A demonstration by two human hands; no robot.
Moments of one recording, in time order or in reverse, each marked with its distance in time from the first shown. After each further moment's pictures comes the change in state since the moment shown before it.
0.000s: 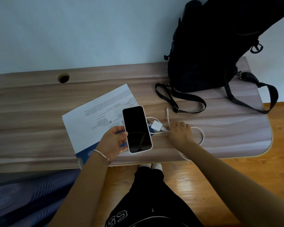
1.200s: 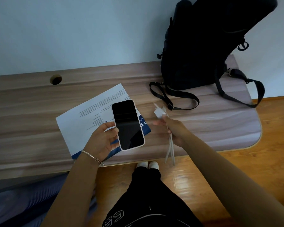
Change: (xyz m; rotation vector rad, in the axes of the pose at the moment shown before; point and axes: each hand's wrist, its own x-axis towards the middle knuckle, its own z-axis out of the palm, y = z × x) left_hand -0.006 0.008 -0.020 0.079 0.003 0.124; right_hand -0.014 -0.009 -0.033 1.746 -0.246 0.480
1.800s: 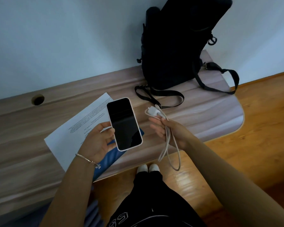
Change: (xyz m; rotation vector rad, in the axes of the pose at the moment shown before) left_hand -0.001 0.034 0.017 0.068 -0.167 0.008; right_hand -0.032 0.009 -0.020 0.580 -0.361 -0.062
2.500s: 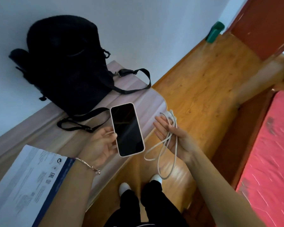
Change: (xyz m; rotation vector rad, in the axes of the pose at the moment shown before) left_hand 0.012 -0.021 0.193 0.182 -0.577 -0.146; right_hand -0.176 -0.016 -0.098 0.447 0.140 -0.670
